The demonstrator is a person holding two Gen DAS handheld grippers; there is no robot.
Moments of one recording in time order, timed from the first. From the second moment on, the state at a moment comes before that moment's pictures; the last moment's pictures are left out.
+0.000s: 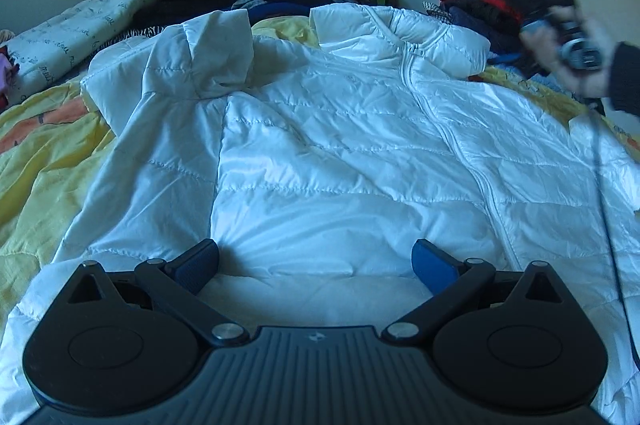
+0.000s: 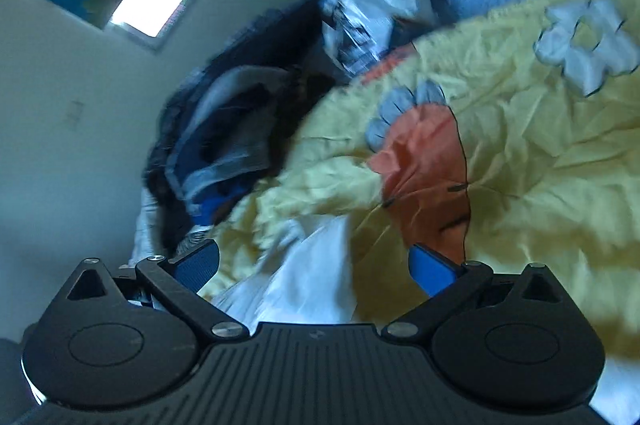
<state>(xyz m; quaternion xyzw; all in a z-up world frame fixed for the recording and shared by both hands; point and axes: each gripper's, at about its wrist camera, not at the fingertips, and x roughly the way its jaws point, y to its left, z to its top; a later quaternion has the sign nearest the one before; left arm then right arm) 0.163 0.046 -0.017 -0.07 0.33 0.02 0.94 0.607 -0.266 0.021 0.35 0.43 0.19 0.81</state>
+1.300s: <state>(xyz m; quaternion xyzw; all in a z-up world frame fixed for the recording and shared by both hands) 0.155 0.071 -0.016 -0.17 0.29 0.00 0.94 0.357 -0.254 0.046 0.05 0.41 0.35 0.84</state>
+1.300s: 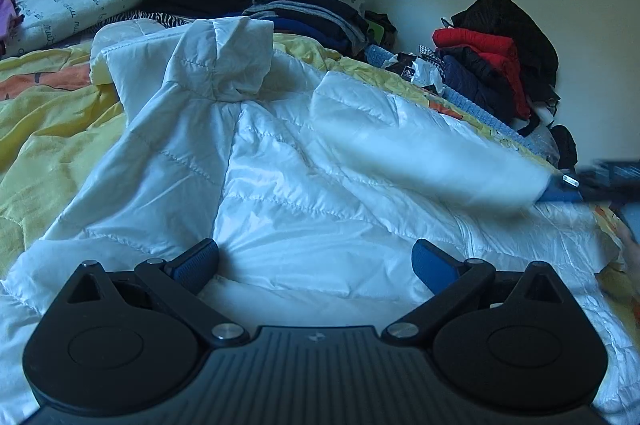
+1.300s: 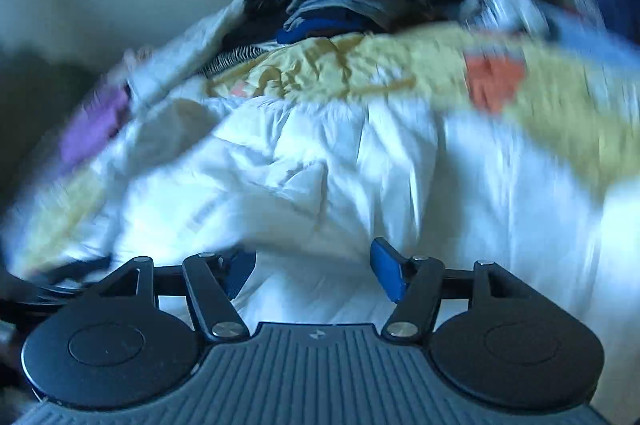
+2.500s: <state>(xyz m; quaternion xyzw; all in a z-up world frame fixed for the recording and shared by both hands) 0.273 0.017 0.015 -0.22 0.41 0.05 0.88 0.205 -0.296 -0.022 0.39 0.27 0.27 0.84</state>
